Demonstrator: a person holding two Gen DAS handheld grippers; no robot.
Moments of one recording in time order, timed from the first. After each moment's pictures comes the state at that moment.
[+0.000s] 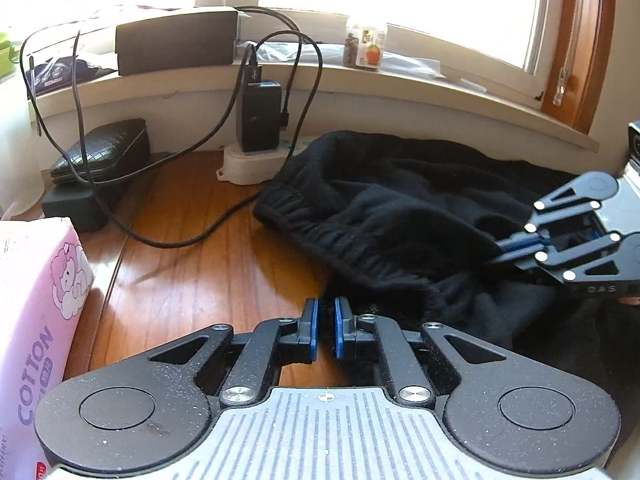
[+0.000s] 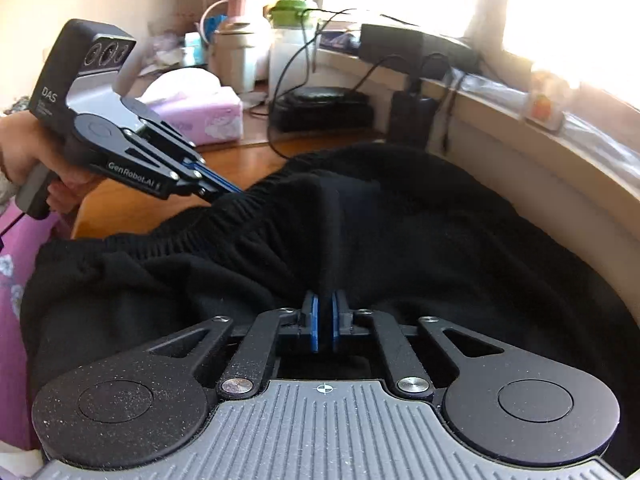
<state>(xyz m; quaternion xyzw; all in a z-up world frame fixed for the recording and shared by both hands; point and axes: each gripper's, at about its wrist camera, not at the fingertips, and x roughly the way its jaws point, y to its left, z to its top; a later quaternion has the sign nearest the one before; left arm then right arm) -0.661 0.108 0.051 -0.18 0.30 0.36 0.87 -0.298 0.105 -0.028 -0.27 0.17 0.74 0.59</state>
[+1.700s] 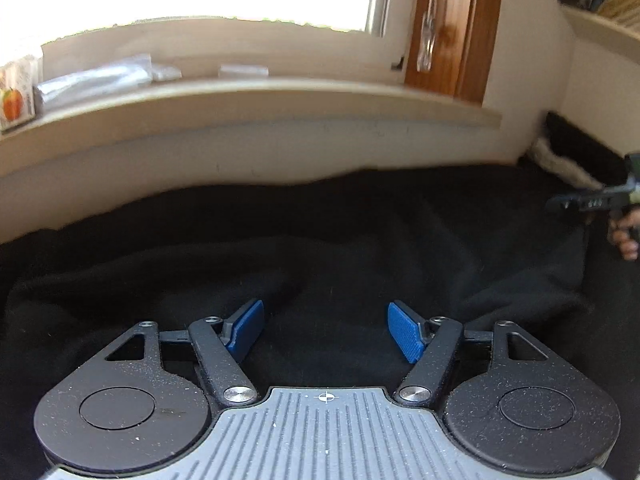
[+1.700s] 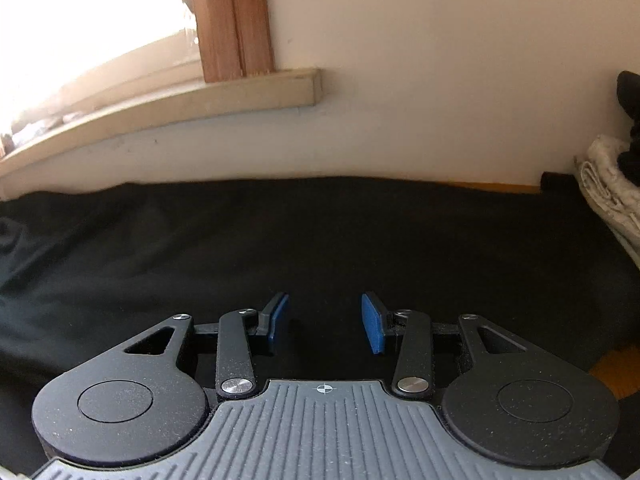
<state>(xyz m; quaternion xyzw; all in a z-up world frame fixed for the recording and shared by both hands) -0.378 0.074 0.022 -0.12 0.31 0.21 0.92 0.093 -0.263 -0.056 -0.09 0.30 0.40 0.86</state>
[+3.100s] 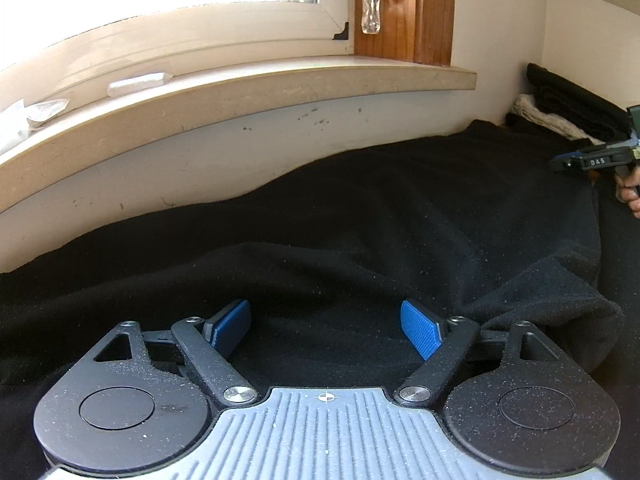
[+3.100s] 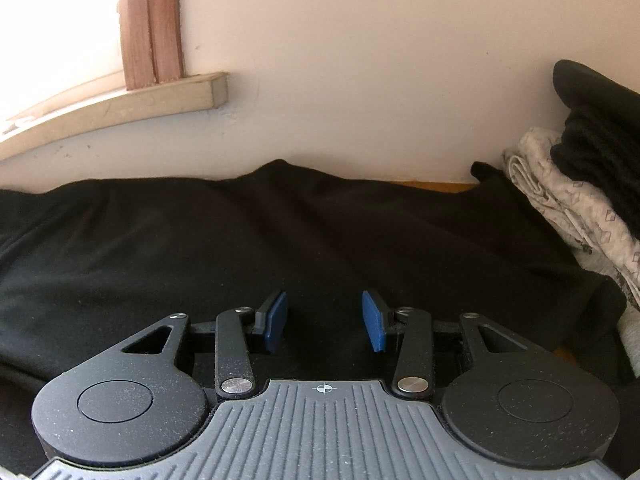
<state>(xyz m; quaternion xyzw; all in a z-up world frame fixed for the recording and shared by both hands) -0.293 0.064 0.009 -0.06 0.33 0.18 0.92 0.120 -0.302 -0.069 -0.10 0.29 0.35 0.89</state>
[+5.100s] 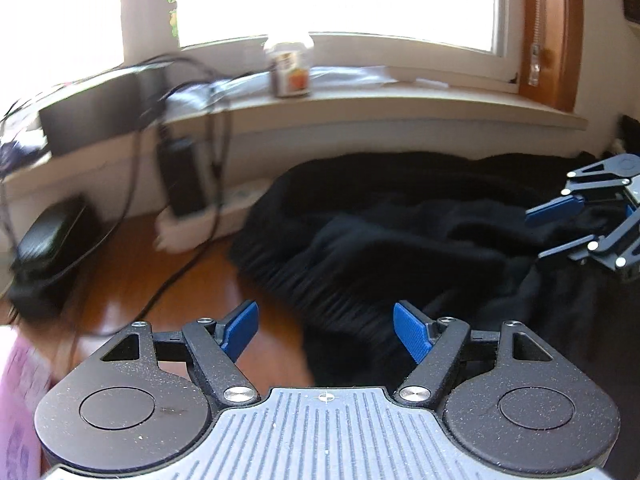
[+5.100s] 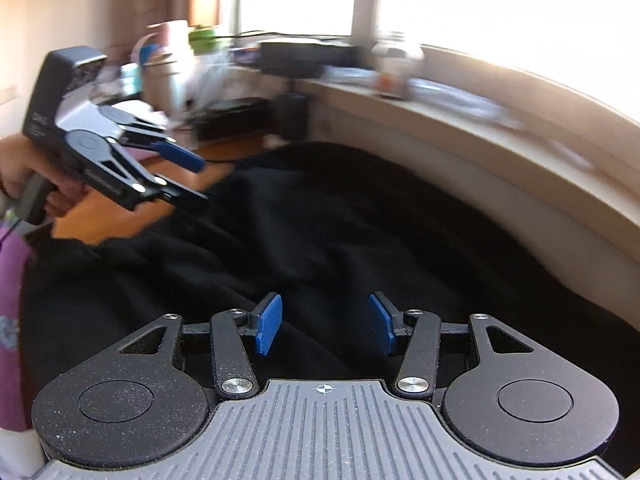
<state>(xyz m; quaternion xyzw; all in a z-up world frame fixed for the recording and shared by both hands) -0.586 0.101 0.051 -0.11 0.31 0.35 0.88 -0.232 0.040 -0.002 -0.24 0.19 0.70 0.64</state>
